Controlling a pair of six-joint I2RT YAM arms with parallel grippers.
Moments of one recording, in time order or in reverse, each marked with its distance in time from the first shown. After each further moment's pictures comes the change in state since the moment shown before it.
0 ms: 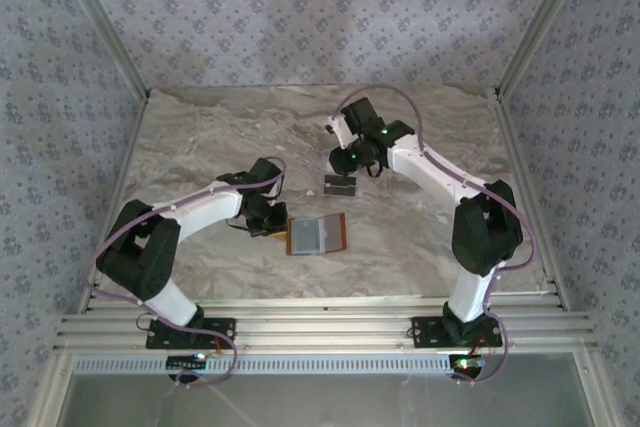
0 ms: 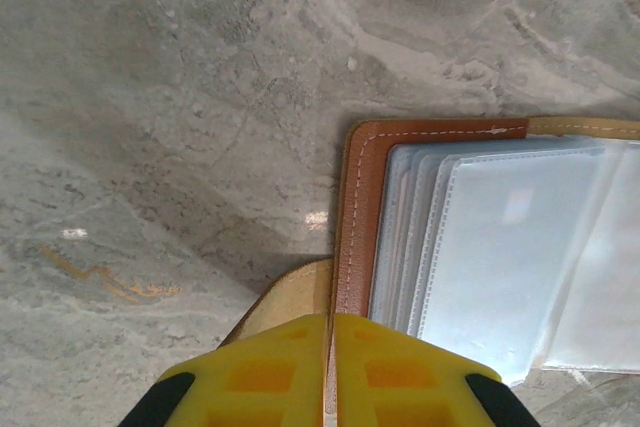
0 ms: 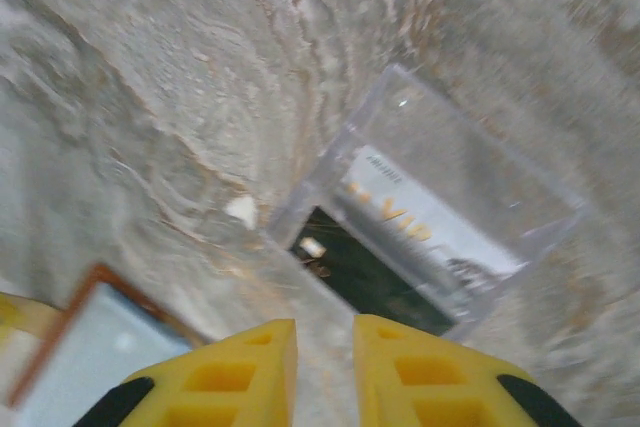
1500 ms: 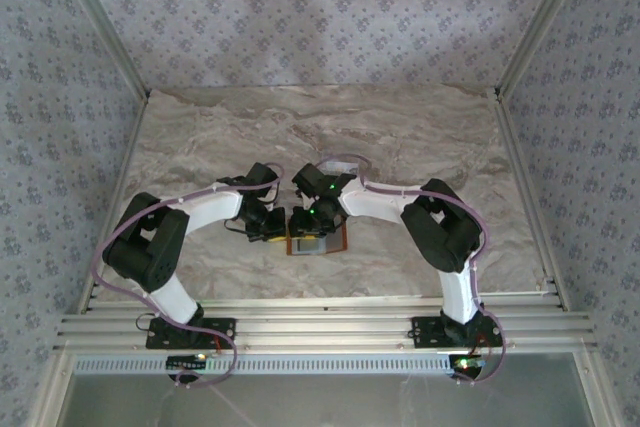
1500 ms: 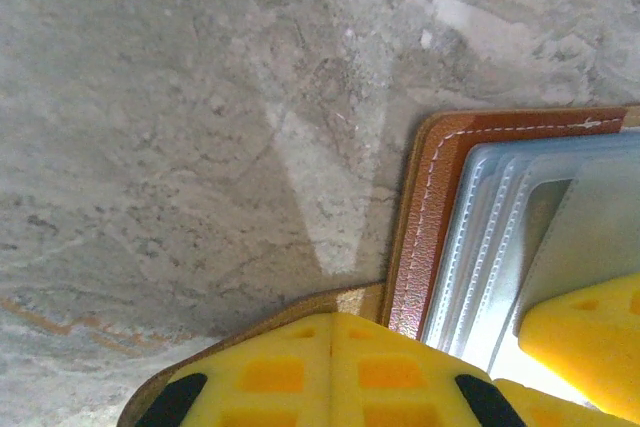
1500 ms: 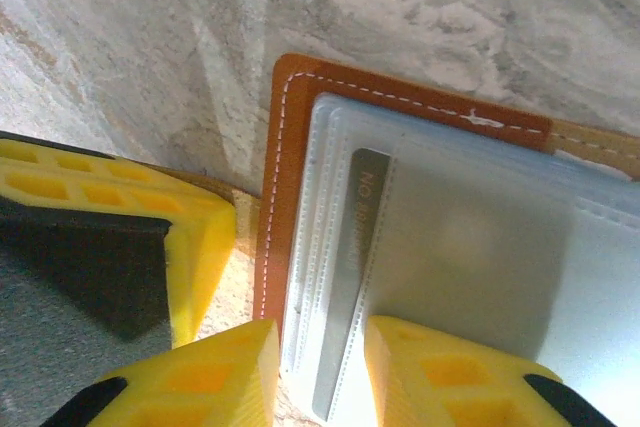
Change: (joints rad) left arm 0.040 0.054 -0.051 0.061 0.082 0.042; right arm 0.295 0.174 -0.206 0.171 -0.205 0.653
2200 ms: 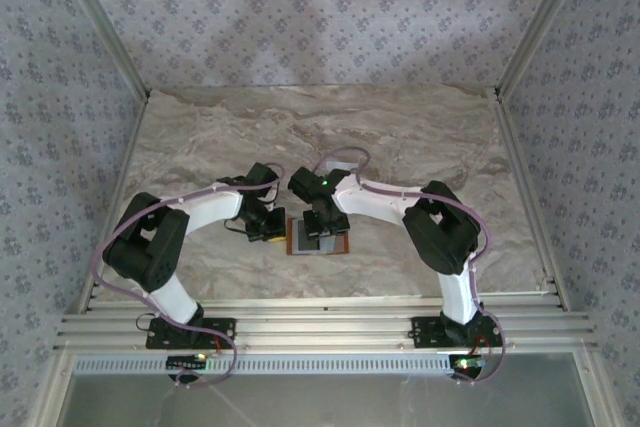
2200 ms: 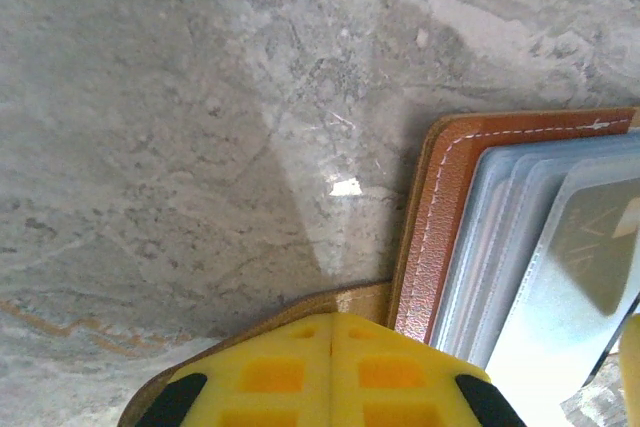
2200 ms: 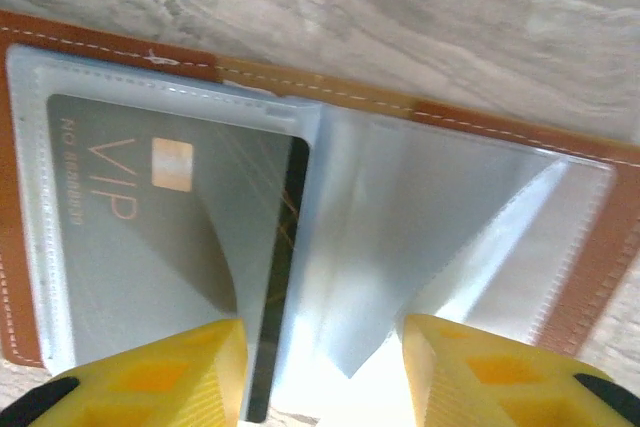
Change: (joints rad) left arm 0.000 0.001 0.003 -0.003 0.000 0.010; right arm 0.041 0.000 0.112 -0.359 0.348 -0.054
